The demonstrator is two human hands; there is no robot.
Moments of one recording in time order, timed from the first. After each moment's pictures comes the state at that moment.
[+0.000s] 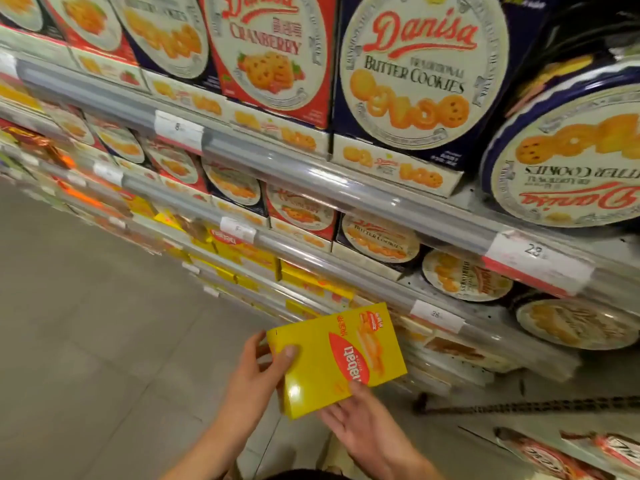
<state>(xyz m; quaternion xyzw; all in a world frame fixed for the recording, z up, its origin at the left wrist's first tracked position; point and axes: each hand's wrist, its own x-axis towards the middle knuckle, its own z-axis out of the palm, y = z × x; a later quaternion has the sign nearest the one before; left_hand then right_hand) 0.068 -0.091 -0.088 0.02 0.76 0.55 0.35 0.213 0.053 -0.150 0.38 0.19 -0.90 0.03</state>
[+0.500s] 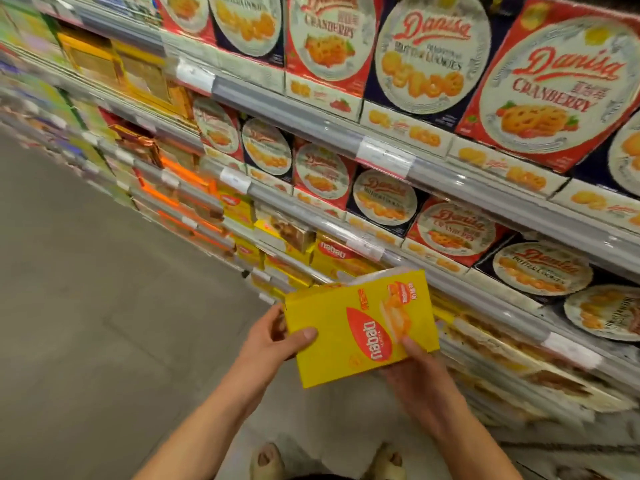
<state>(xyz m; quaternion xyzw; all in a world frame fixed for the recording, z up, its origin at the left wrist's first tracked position) -0.110 -0.287 -0.060 0.10 0.62 0.68 0.38 0.036 -0.082 -0.076 0.28 0.35 -0.89 -0.10</state>
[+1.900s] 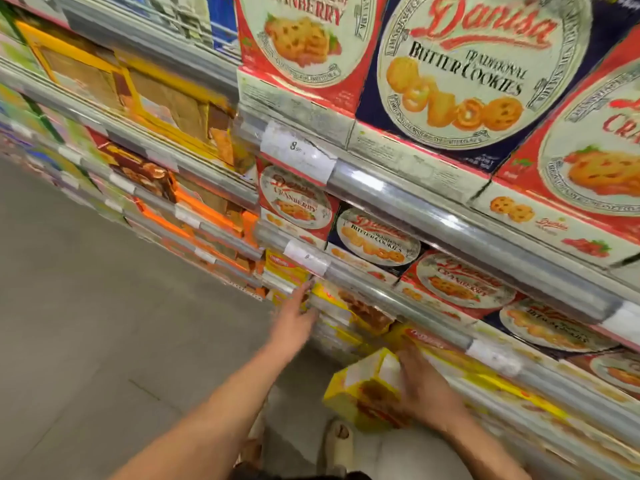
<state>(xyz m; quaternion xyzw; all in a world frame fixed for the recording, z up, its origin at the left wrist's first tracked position) -0.486 -0.260 -0.173 0.14 0.76 0.54 0.33 -0.265 -0.097 -0.135 0.27 0.91 -0.26 0.19</state>
